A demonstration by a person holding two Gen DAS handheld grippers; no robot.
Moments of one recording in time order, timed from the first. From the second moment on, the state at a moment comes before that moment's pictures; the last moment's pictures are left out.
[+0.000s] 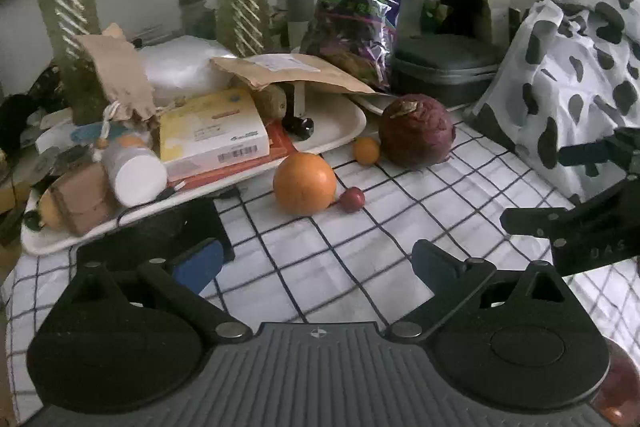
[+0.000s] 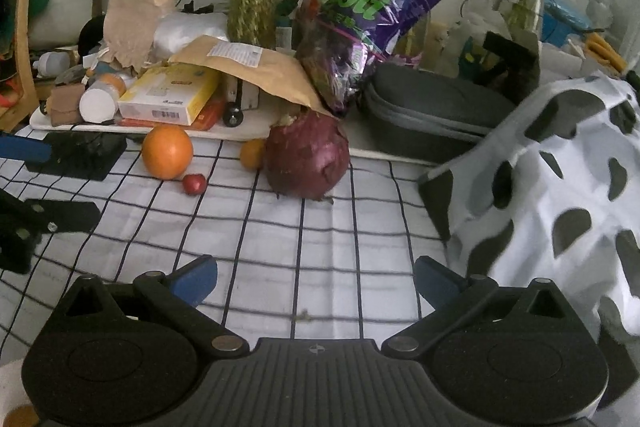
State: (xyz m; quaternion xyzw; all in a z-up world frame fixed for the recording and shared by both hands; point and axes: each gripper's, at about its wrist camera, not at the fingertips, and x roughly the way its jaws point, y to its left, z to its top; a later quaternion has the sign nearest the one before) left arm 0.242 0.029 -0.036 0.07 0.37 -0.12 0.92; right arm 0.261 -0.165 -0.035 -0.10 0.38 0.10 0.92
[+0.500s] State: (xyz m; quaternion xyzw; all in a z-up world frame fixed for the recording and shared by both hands) left arm 0.301 0.038 -0.055 0.01 0.36 -0.15 0.92; right arm 0.297 -0.148 -0.057 -0.14 0.38 0.15 0.90
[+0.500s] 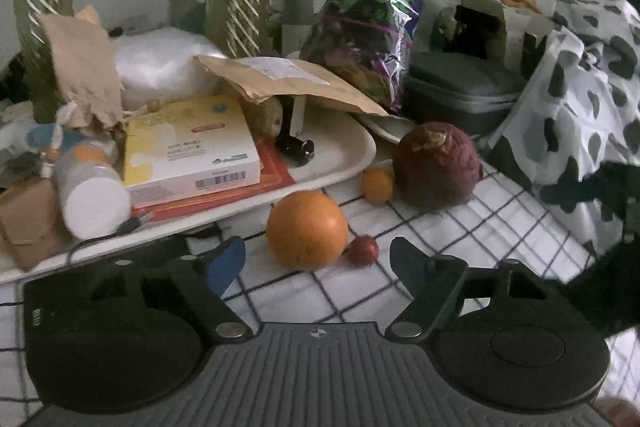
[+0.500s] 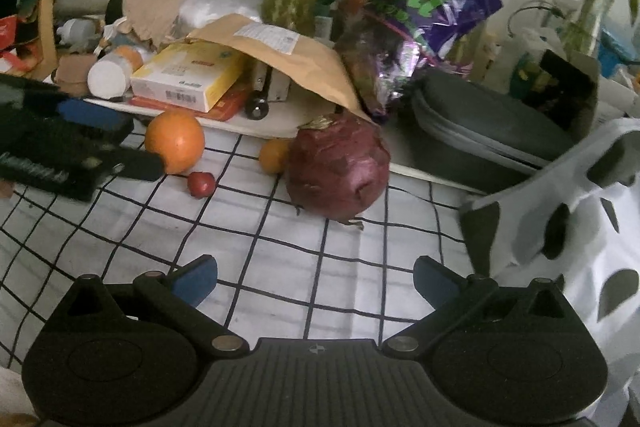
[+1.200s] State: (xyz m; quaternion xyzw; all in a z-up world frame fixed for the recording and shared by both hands) left arm 0.332 0.060 -0.055 -0.04 0.37 -0.13 0.92; right arm 0.313 -0.105 -0.068 -0.13 0.34 0.26 0.89
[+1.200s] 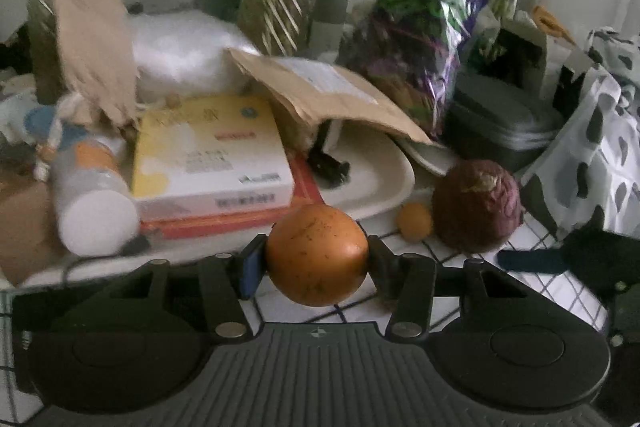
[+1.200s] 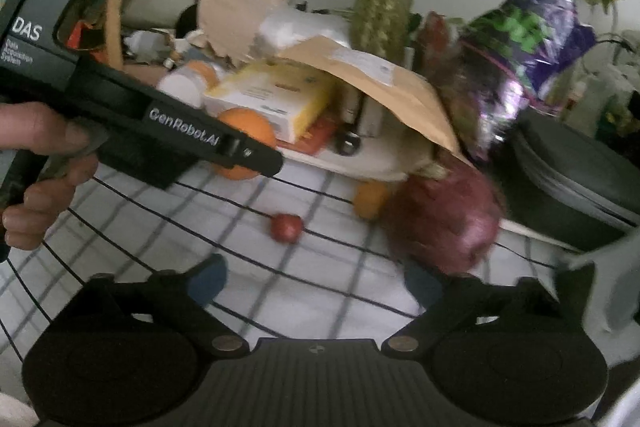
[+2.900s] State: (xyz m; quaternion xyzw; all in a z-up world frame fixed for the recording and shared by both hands) left arm 0.210 0.042 -0.001 0.01 0.37 -0.15 0.92; right arm 0.237 -0.150 -0.013 -0.10 0.34 0.24 0.90
